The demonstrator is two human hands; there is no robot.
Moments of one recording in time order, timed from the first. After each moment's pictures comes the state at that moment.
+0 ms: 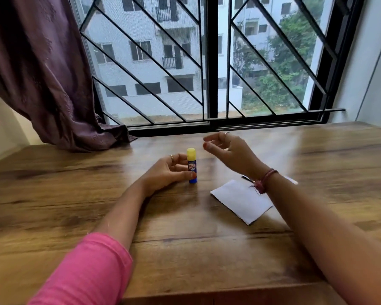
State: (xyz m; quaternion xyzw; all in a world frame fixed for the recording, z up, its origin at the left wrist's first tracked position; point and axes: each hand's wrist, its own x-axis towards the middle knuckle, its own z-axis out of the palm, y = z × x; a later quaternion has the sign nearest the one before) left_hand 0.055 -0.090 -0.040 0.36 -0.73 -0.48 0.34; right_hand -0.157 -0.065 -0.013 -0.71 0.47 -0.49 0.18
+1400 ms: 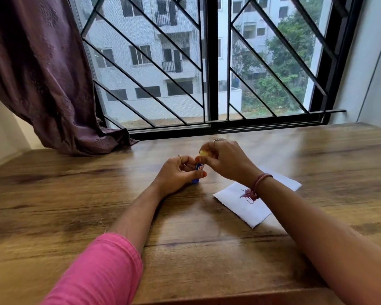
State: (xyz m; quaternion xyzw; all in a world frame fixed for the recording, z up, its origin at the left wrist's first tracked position) left_hand 0.033 -0.088 -0.044 0.36 -0.76 -0.36 0.41; right_hand -0.137 -0.061 -0.012 -0.77 0.48 -0.42 0.00
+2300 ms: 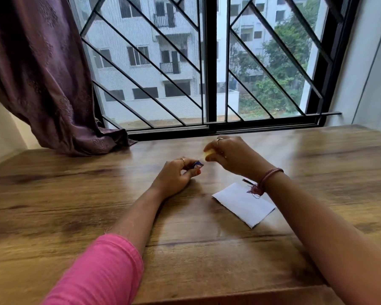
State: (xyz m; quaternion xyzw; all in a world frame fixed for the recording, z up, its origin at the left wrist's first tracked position) left_hand 0.034 -0.101 -0.052 0.38 -0.82 -0.19 0.40; right_hand -0.155 -0.057 0.004 -0.82 0.45 -0.33 -0.08
